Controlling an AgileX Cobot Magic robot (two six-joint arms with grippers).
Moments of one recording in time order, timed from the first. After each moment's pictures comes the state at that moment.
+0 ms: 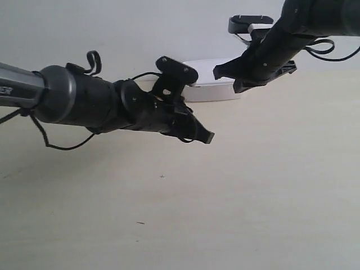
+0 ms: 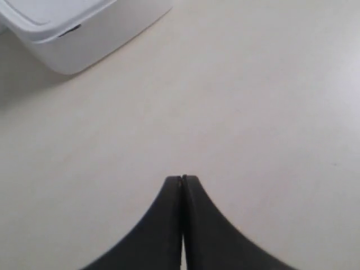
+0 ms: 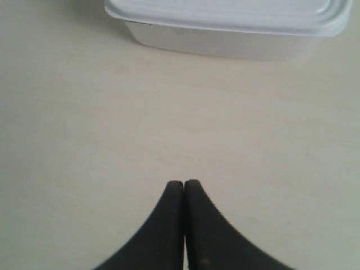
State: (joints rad) left arm -0.56 2.05 -1.28 -0.69 -0.02 0.71; right arm 0.25 2.02 -1.57 0.21 0.65 -0.12
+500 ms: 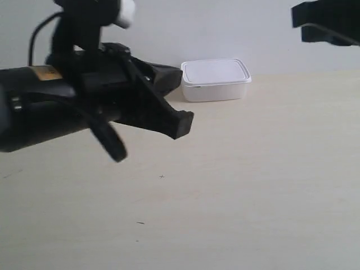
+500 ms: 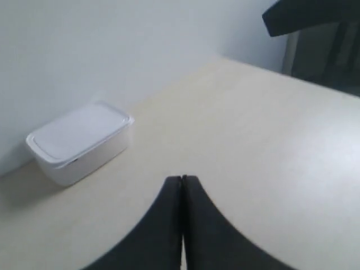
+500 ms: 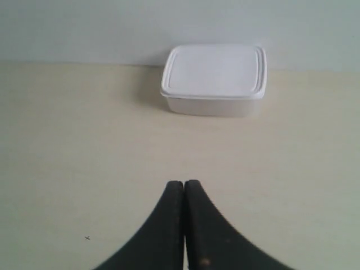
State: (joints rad) left arm -0.79 1.31 -0.80 -0.70 -0.21 0.65; right arm 0.25 1.16 -1.02 0.23 0.54 -0.10
